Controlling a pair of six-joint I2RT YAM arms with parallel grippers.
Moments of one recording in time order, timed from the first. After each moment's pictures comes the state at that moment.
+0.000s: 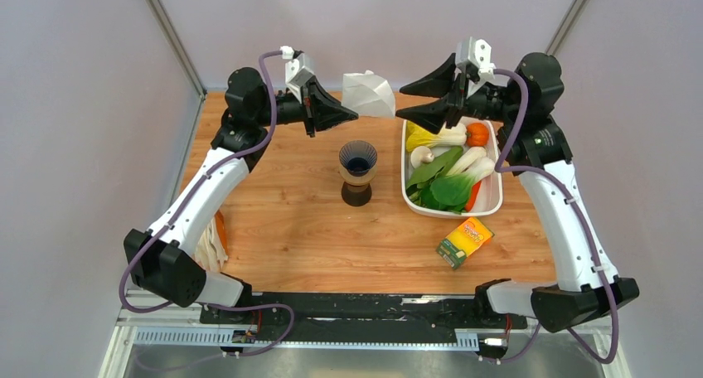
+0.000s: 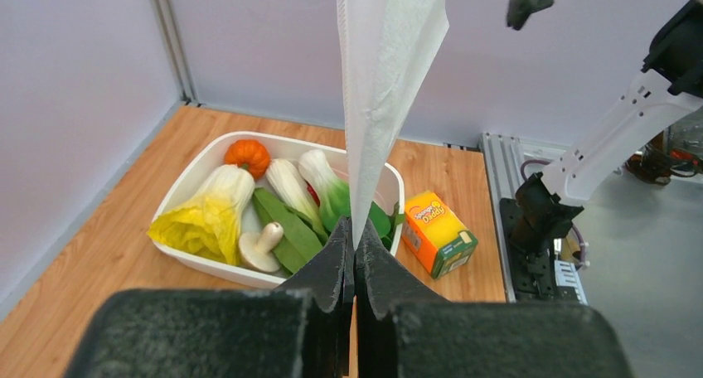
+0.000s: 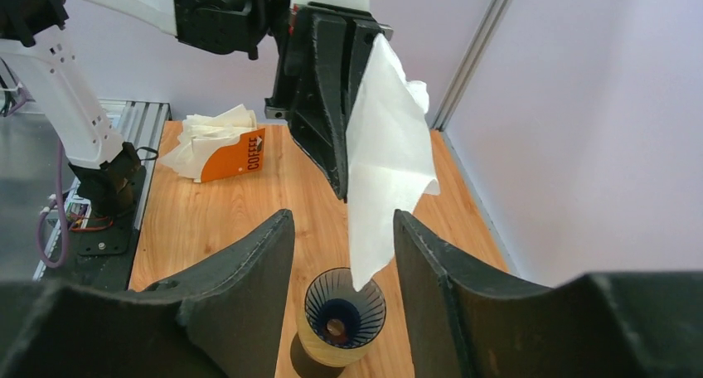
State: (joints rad) left arm -0.39 1.40 1.38 0.16 1.07 -0.20; right arm 0.27 1.30 1.61 -0.17 -1.10 -0.10
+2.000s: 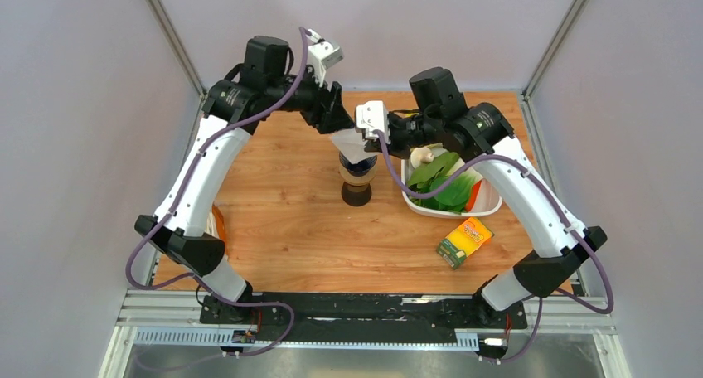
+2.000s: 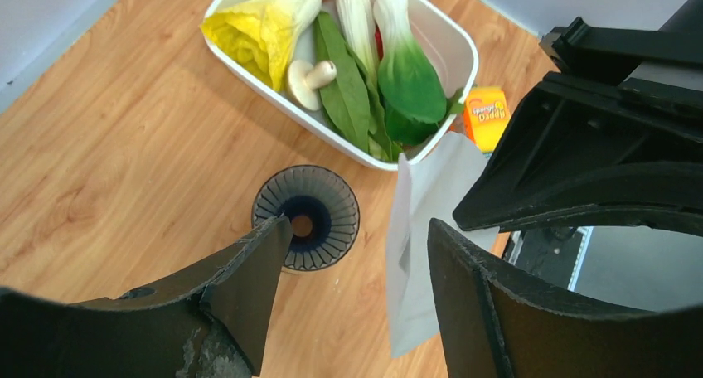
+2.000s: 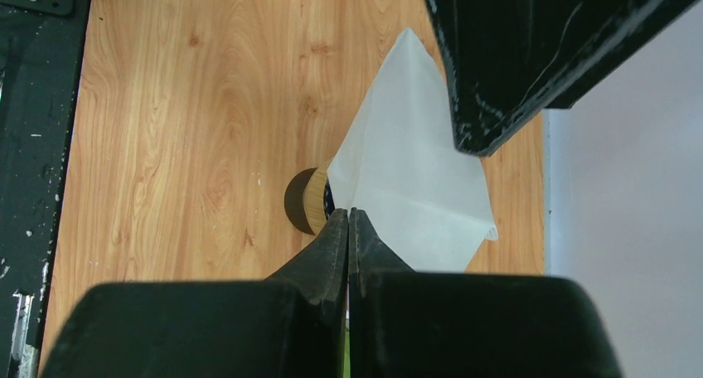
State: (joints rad) left arm -0.45 1.61 2.04 -0.94 0.66 0.10; right arm 0.65 1.52 1.89 -1.02 -0.61 -0.87
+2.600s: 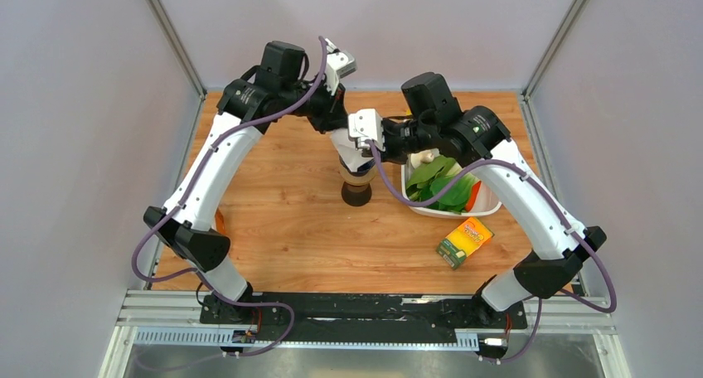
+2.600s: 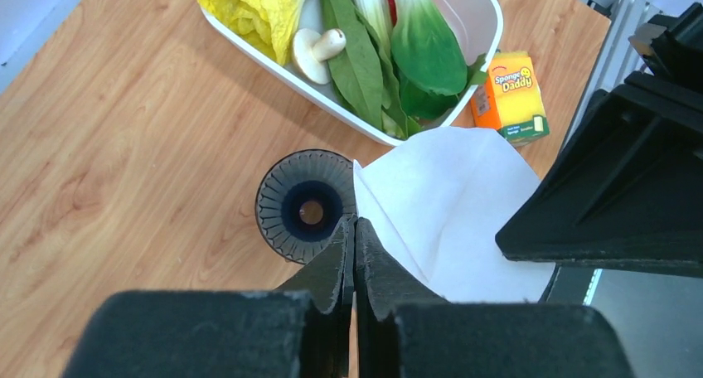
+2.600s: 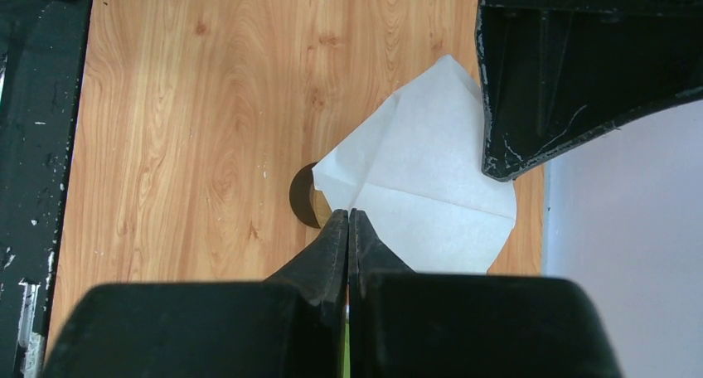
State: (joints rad) left arm -0.51 1.65 2.03 -0.99 0.59 0.19; right arm 0.72 1.52 1.90 -1.06 -0.52 -0.88
